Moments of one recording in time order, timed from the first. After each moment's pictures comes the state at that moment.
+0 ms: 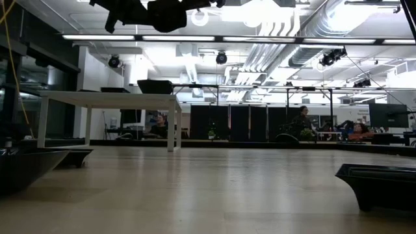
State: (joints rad) left arm 0.22 0.86 0.84 -0.11 -0.45 -0.24; right arm -0.13 1.83 1.87 -0.34 0.34 -0.27
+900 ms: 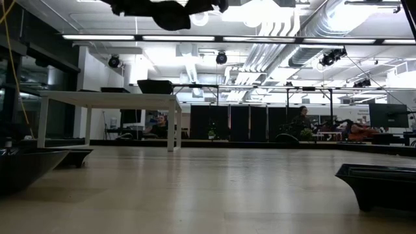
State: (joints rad) left arm 0.22 0.84 0.84 -0.05 -0.39 0.27; right arm -0.15 1.82 1.87 -0.41 0.33 -0.17
